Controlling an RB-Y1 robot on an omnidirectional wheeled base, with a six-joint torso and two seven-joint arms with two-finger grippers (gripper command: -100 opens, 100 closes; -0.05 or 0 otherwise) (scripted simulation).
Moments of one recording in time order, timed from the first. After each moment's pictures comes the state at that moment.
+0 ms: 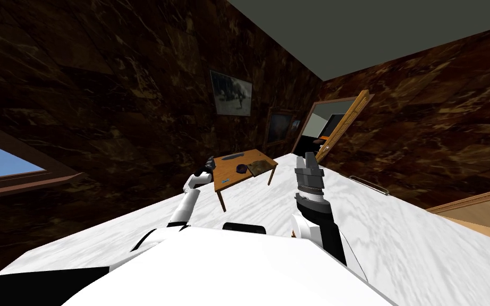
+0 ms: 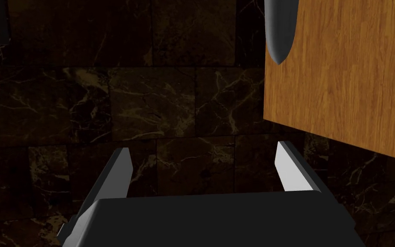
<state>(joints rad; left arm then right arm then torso) -0.25 0.22 0.23 -1.45 0.12 0.32 0.13 0.49 -0.02 0.05 -2.39 0.11 -0.46 0.17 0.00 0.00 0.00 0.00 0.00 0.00</state>
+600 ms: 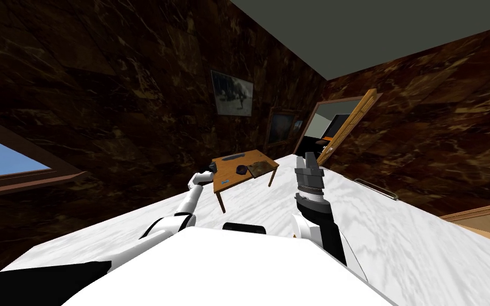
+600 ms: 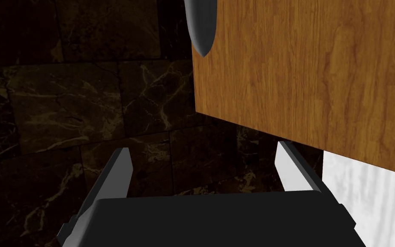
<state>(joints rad) -0.36 0.22 0.25 -1.24 0.13 0.48 0.14 0.49 -0.02 0.05 -2.39 0.11 -0.46 0.17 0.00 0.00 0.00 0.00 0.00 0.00</state>
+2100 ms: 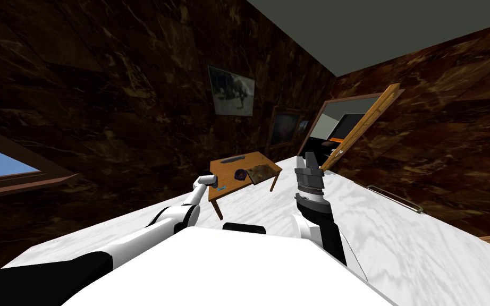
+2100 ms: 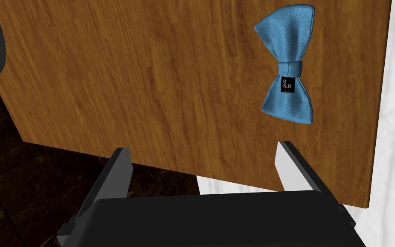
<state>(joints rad) -0.49 0.23 0.26 -0.84 0.12 0.81 0.11 0.49 -0.02 0.05 -2.39 0.11 -0.46 0.17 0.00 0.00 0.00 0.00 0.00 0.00</state>
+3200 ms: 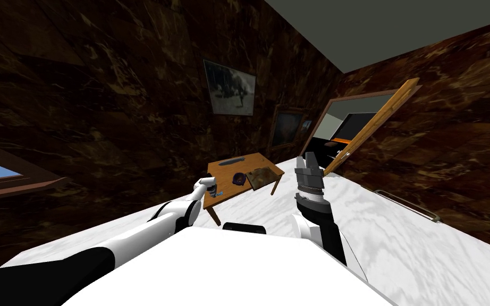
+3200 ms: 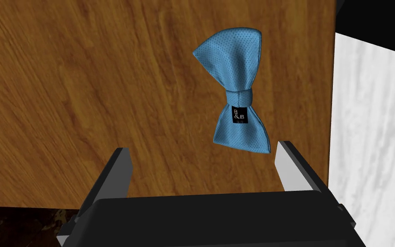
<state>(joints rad) -0.55 0.25 0.26 -0.62 0.12 0.96 0.08 0.49 -0.02 0.05 -2.39 0.11 -0.46 0.17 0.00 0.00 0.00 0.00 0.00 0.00</state>
